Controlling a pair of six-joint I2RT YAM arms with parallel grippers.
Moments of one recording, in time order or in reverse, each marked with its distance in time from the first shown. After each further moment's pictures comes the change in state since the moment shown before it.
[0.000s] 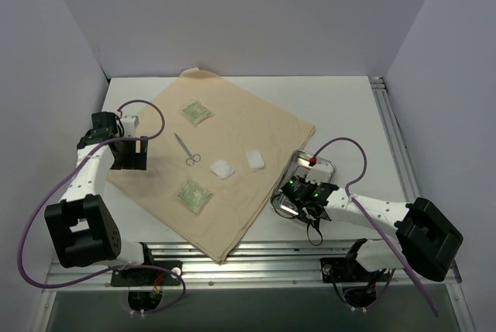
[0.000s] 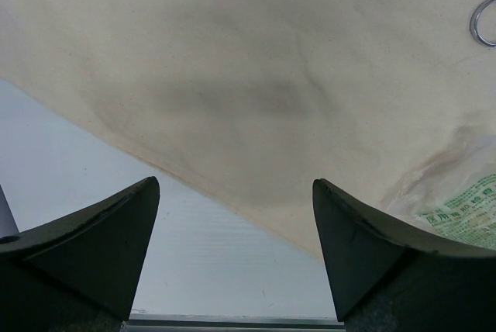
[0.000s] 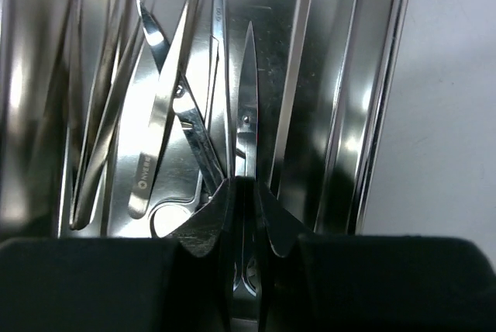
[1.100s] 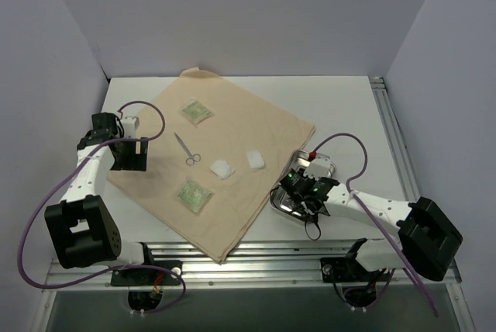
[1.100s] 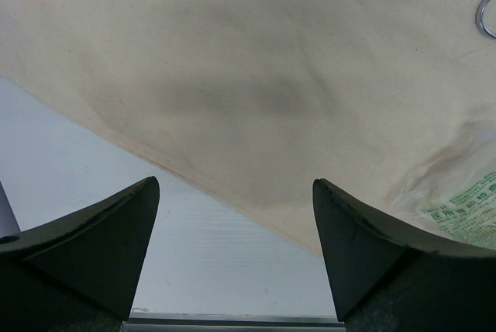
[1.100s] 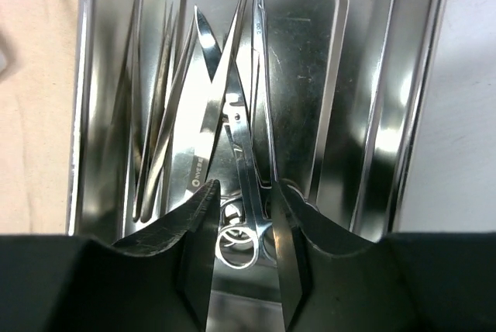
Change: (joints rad) left arm 0.002 -0.006 -0.011 0.000 -0.001 0.013; right arm -0.015 0.015 0.058 -0.006 -0.052 0.039
